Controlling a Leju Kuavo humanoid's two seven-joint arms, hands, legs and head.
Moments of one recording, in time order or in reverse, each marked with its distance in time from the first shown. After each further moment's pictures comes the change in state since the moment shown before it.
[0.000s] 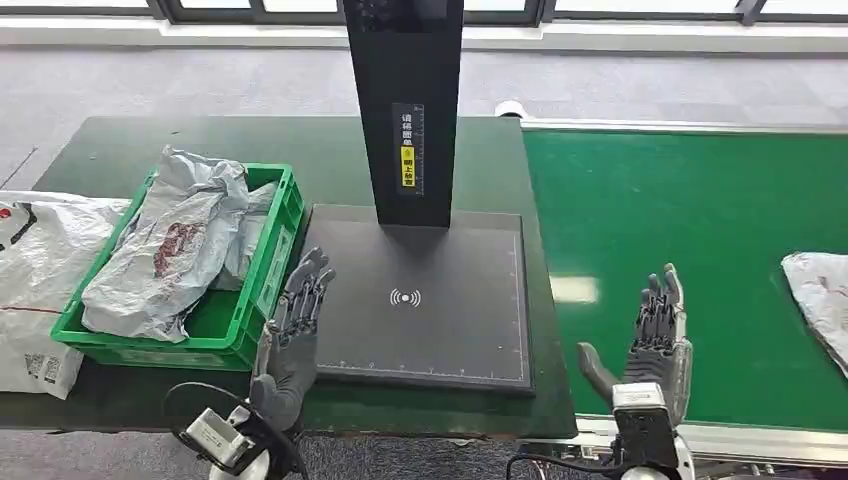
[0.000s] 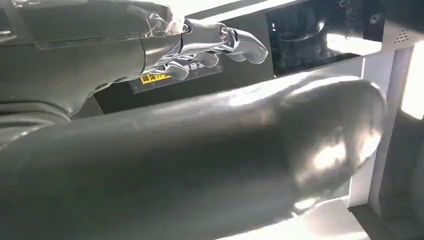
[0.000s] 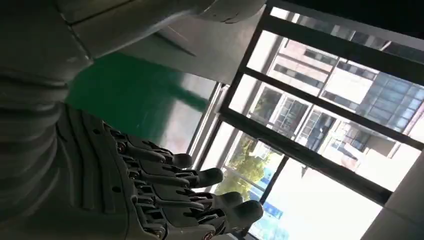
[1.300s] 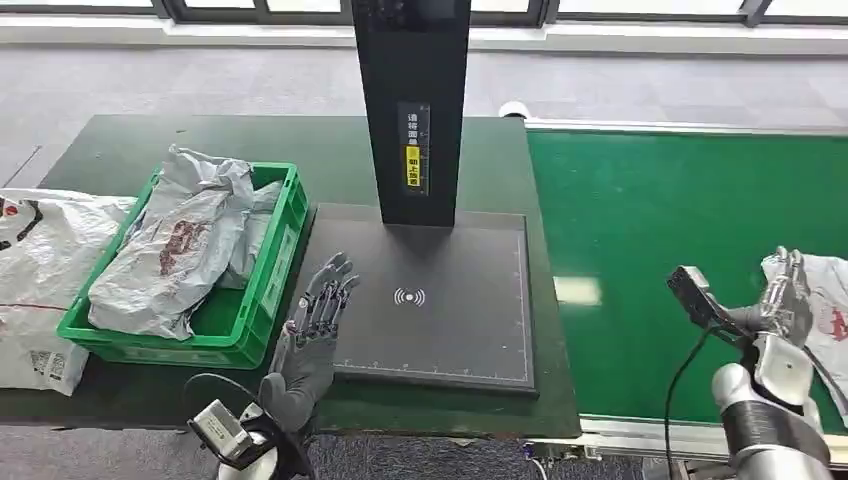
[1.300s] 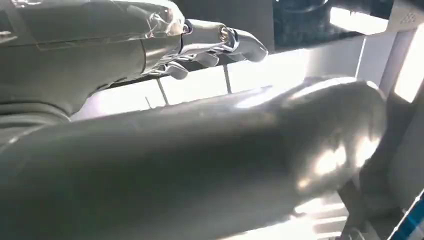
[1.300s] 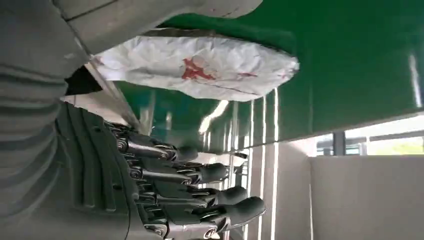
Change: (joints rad) left arm -0.033 0.014 -0.043 0.053 0.078 -0.100 0.002; right arm -0.614 -0.560 -0.118 1.019 0.803 -0.267 0.668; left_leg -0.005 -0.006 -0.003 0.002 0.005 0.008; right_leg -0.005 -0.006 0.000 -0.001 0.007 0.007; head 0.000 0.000
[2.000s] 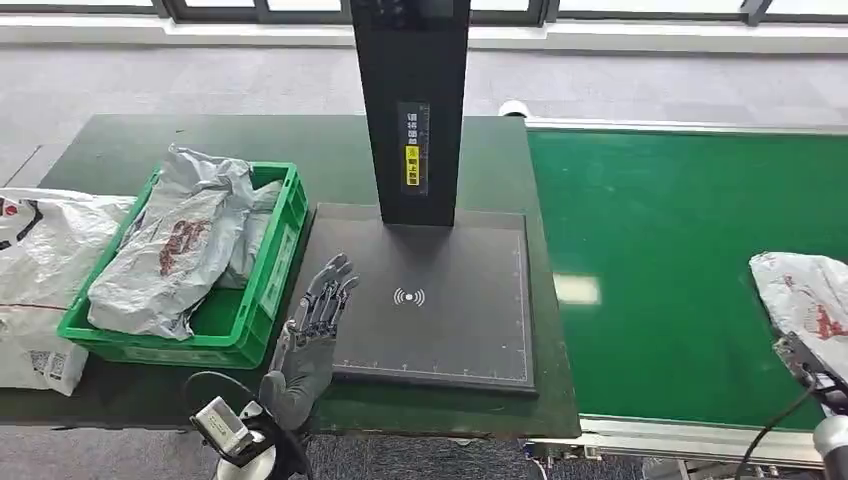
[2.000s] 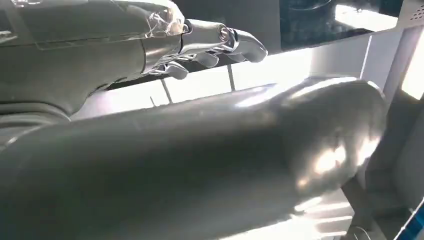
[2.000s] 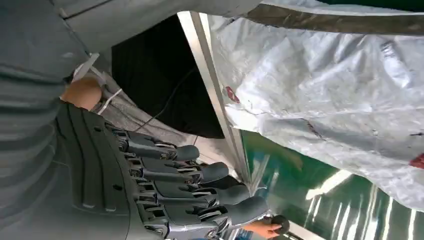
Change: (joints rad) left arm -0.007 0.019 -0.005 0.014 0.013 0.013 0.000; right arm 0.018 -0.219 -0.144 0.272 -0.045 0.201 0.195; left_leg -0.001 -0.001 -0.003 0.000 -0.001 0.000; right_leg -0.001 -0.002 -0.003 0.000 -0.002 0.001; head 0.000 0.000
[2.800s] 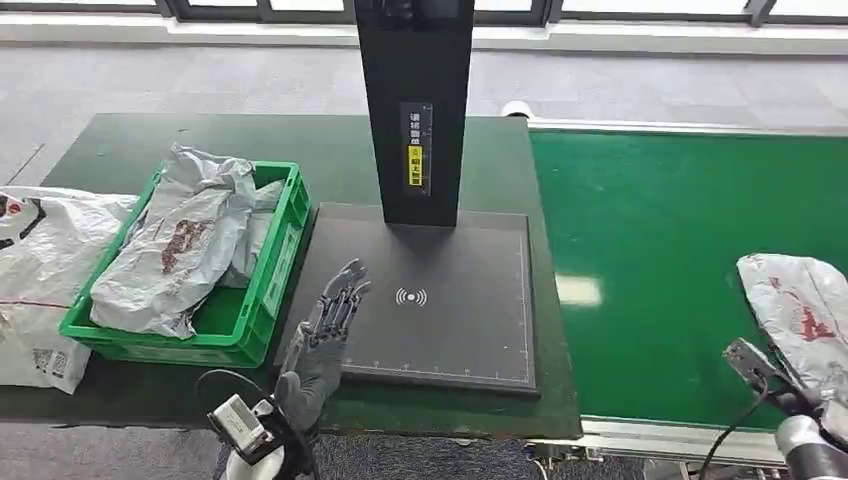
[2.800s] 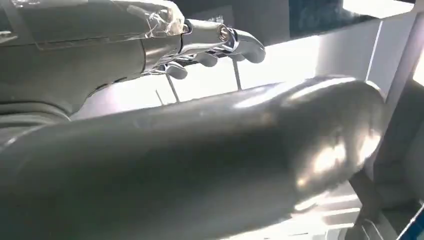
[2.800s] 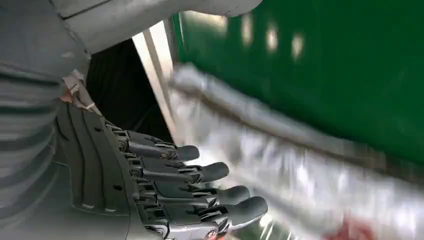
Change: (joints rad) left arm -0.028 0.000 -0.019 0.053 -0.017 -0.009 0.000; right arm 0.009 0.084 -0.018 0.038 0.043 0.108 -0.106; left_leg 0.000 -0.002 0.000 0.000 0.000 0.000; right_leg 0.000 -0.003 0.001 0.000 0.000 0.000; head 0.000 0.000
